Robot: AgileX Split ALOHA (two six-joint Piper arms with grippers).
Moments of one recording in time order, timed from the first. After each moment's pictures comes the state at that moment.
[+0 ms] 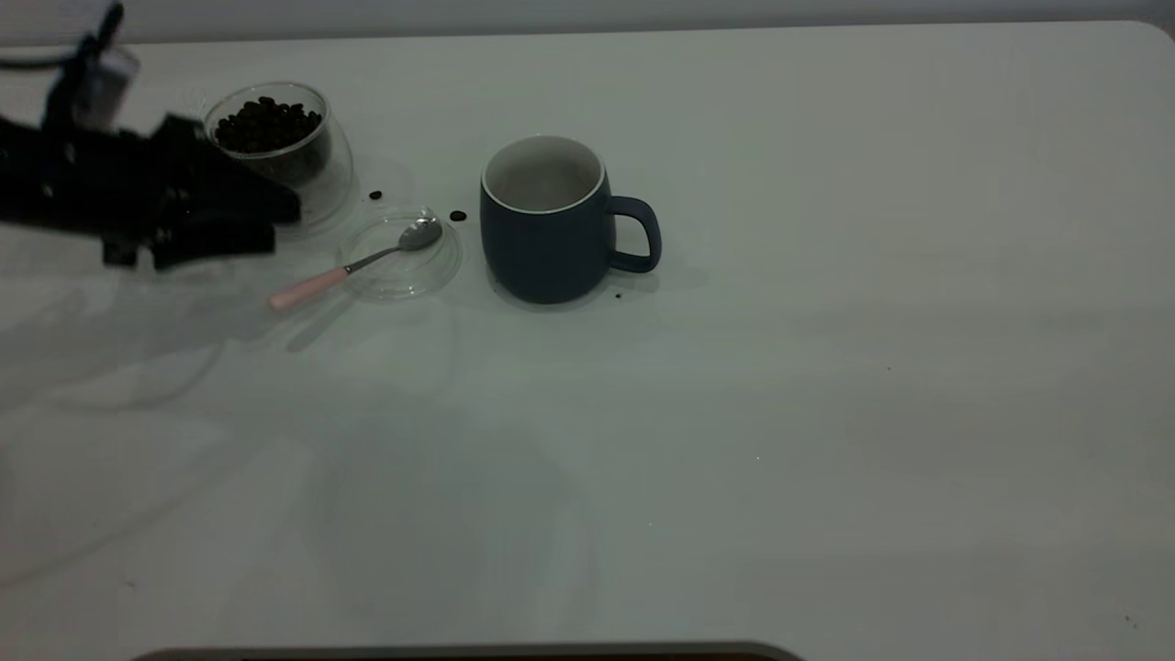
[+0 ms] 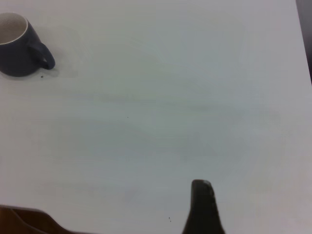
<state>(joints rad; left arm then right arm) 0.21 2.38 -1.13 -1.53 0.76 1.53 0.04 0.03 -0.47 0.06 1.12 -0.08</state>
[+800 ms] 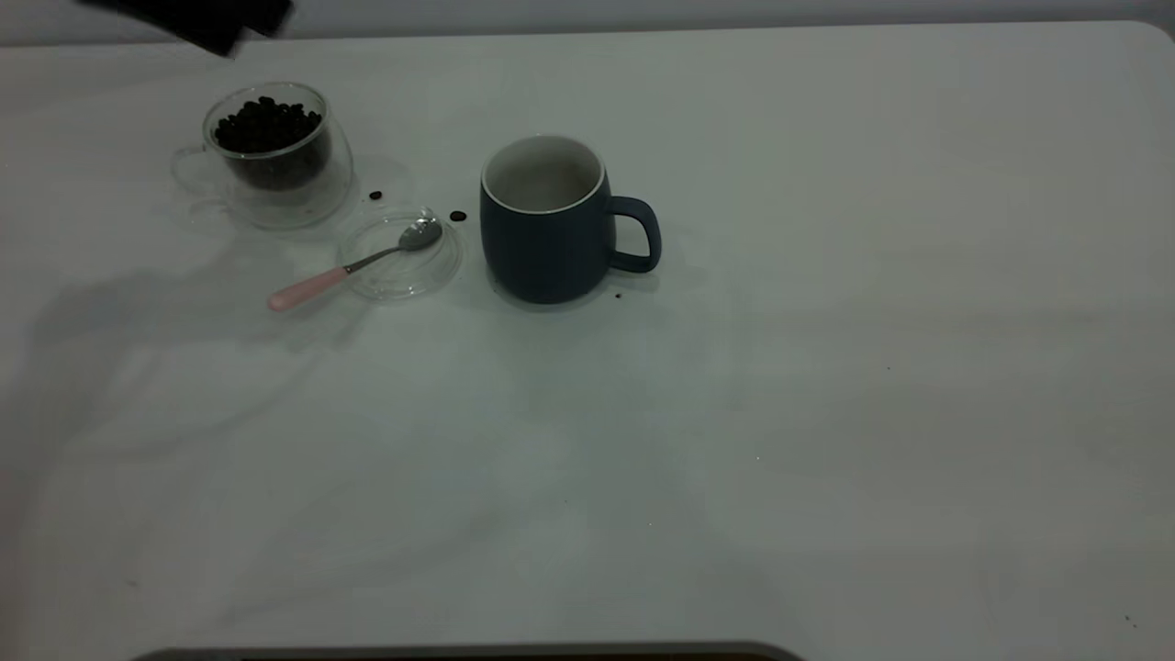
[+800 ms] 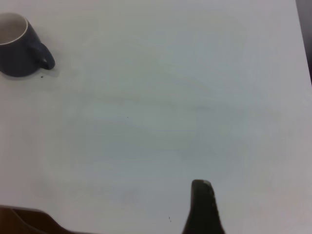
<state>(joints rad) -0.06 1.89 -1.34 -0.59 0.91 0.61 0.04 0.03 -0.47 0.06 1.12 -0.08</state>
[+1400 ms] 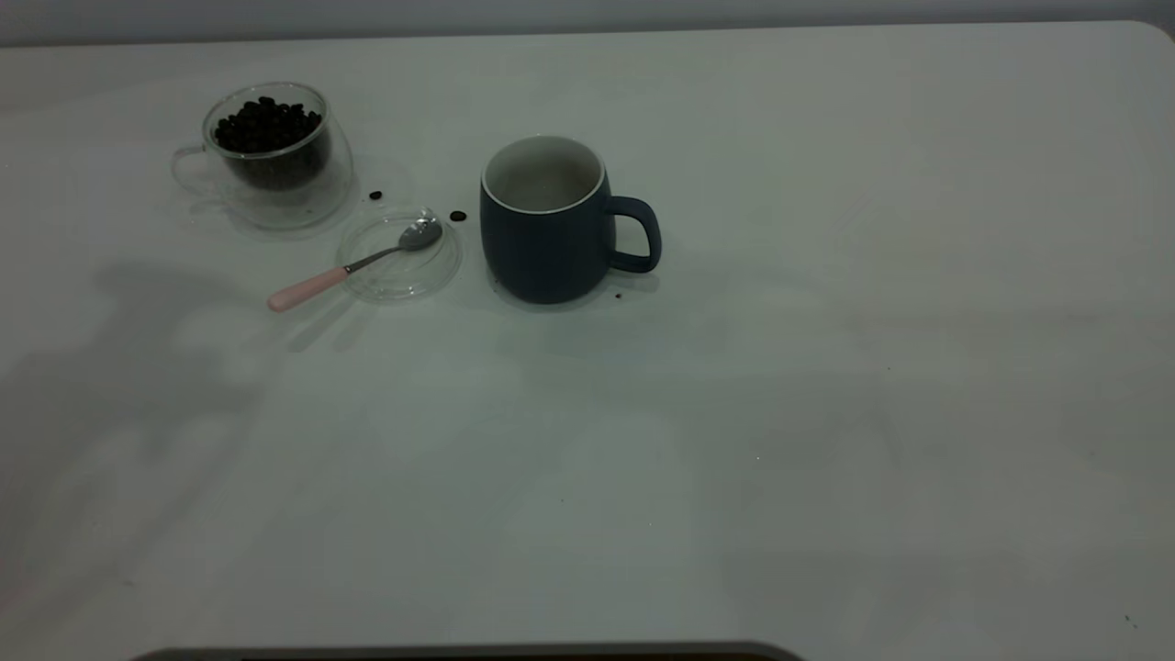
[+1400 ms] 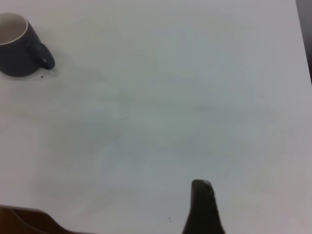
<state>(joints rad) -0.10 1.47 -1.43 -0.16 1.17 0.10 0.04 0.03 -0.47 0.06 1.12 -0.08</state>
